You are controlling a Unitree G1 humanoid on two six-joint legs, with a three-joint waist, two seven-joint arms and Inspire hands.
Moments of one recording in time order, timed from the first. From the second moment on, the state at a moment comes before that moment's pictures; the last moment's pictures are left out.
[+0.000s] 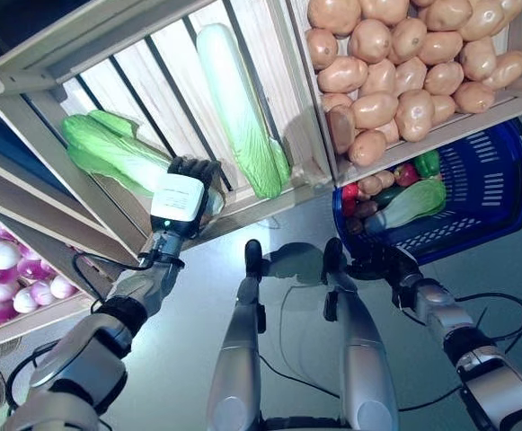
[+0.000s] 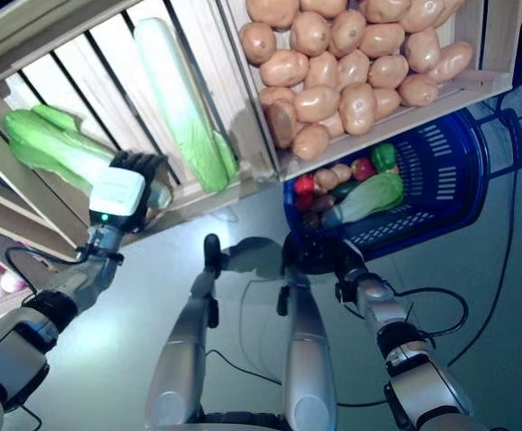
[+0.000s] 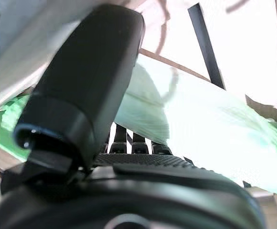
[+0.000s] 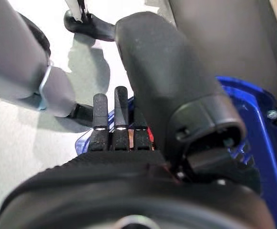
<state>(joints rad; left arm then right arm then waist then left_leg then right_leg) -0.68 0.66 -0.73 0.88 0.68 0.01 0.85 -0.50 -0.50 0.37 0.86 0.56 -0.03 0.11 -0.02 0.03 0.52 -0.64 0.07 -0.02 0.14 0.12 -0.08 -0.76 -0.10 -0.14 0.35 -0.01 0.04</state>
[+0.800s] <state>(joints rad) -0.75 0.62 -0.59 0.97 0.68 -0.10 1.06 -0.46 -0.39 0.40 0.81 0.68 -0.02 0.09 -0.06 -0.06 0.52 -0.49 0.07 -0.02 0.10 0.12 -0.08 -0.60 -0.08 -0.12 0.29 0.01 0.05</state>
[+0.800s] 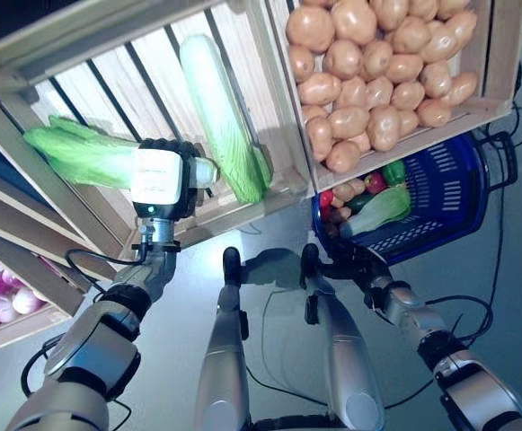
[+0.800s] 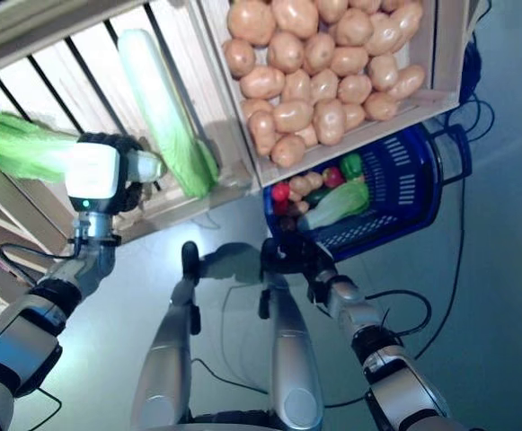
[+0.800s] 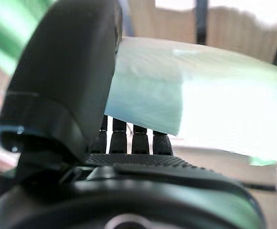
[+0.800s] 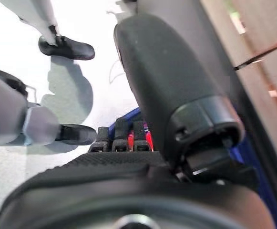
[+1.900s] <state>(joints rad) 0.04 0.43 -0.10 -0.09 -0.40 -0.49 0.10 0.09 -0.43 0.11 -0.03 0.51 -0.20 0.18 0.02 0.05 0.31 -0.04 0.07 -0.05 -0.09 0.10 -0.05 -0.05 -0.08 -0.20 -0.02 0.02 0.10</state>
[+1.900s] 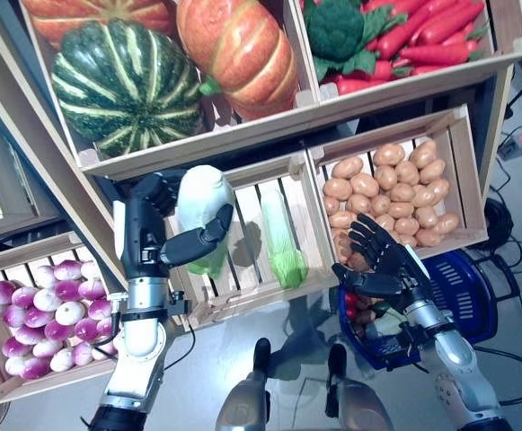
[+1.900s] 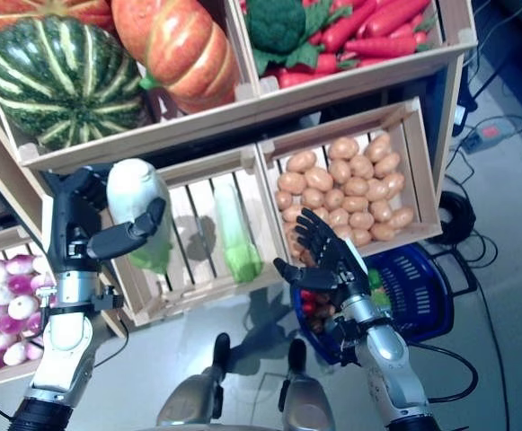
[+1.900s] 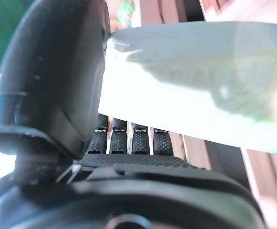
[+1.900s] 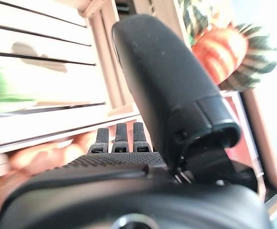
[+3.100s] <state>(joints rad) -0.05 0.59 -0.35 -0.14 -0.80 -0.22 -0.39 0.02 -0.53 0.32 0.00 0.96 0.18 0.44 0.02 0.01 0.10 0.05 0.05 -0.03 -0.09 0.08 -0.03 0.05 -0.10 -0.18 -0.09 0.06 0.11</state>
